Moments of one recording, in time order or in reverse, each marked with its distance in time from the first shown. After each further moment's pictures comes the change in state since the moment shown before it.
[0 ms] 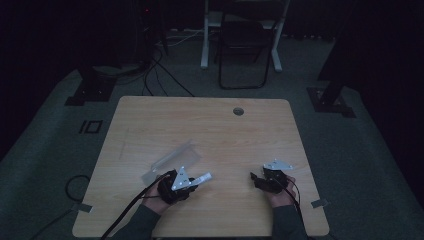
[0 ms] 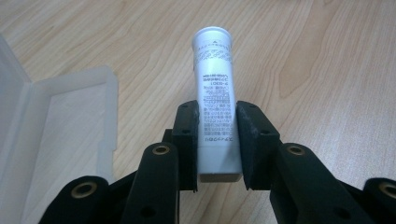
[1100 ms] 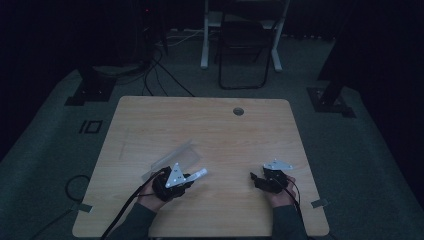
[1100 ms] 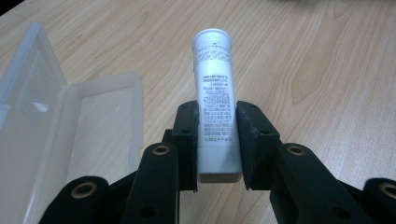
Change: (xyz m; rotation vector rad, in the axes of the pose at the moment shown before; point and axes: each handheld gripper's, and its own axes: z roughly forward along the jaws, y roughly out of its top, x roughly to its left) left arm 0.010 0.001 -0.015 -0.024 0.035 -0.014; right arm 0.000 0.000 0.000 0.000 0.000 0.000
